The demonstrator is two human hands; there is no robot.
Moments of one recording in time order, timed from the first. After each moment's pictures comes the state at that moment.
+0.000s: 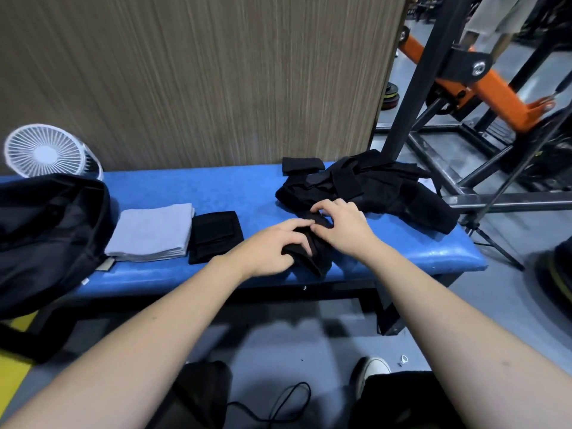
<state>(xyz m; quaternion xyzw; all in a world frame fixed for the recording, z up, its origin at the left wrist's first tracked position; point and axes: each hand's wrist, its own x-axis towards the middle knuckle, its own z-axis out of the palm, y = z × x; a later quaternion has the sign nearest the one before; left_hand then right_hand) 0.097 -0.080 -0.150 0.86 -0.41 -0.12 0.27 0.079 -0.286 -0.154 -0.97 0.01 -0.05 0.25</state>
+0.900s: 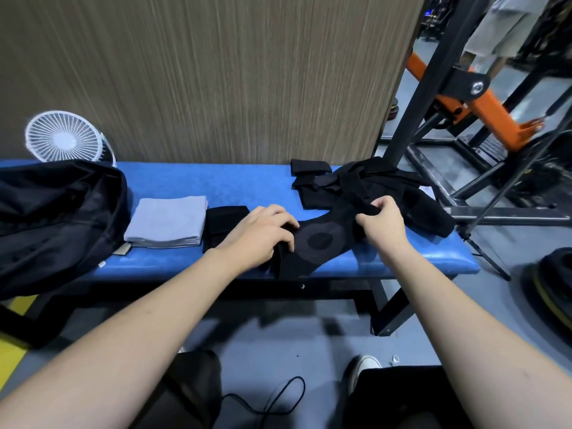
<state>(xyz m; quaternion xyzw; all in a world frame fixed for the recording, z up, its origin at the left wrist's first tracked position) 0.102 -0.038 -0.148 0.87 -0.47 0.08 0.12 0.053 -0.301 -0.134 -0.80 0.25 -0.15 0.52</state>
